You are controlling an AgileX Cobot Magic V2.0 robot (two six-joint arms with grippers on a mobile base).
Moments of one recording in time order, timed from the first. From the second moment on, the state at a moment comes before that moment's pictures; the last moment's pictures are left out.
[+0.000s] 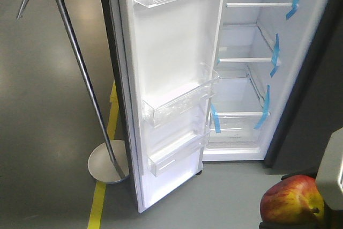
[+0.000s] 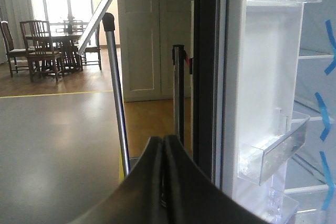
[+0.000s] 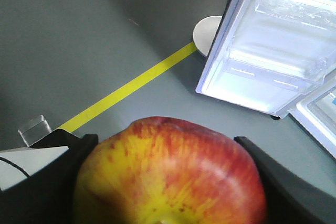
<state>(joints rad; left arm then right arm) -0.10 -0.01 0.02 0.04 0.01 -0.11 0.56 0.74 -0.77 0.29 0.95 -0.44</state>
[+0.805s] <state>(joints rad) -0.10 -0.01 0.02 0.04 0.01 -0.11 0.56 0.74 -0.77 0.29 0.95 -0.44</state>
